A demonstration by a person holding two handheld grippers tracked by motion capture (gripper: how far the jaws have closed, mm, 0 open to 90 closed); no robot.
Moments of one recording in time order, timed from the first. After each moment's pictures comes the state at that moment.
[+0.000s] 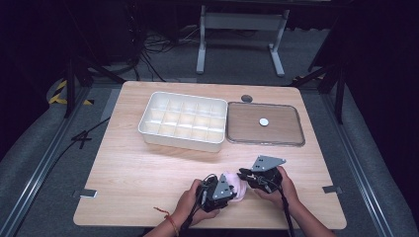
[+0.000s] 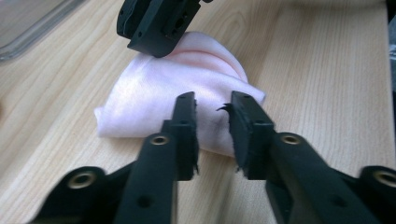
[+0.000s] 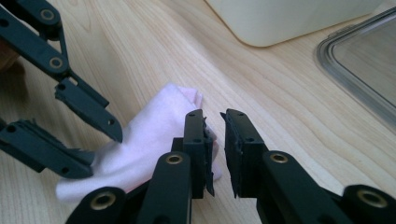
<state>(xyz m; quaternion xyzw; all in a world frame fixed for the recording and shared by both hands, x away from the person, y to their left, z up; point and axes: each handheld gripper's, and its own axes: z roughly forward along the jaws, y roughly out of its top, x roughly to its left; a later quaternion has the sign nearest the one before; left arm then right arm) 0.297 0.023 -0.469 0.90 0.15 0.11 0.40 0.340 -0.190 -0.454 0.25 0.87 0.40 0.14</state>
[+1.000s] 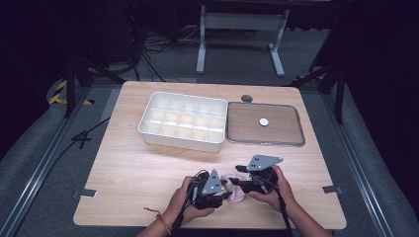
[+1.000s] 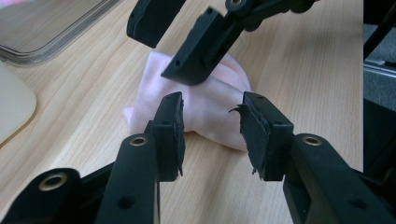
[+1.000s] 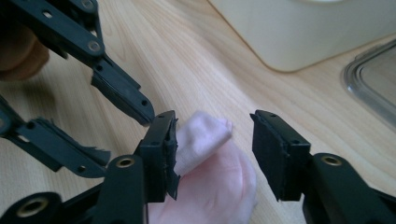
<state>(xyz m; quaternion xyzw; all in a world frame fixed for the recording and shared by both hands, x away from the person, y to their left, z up) 0.296 0.043 -0.450 0.89 0.16 0.11 0.42 0.334 -0.172 -0.441 0.25 0.87 0.41 0.11</state>
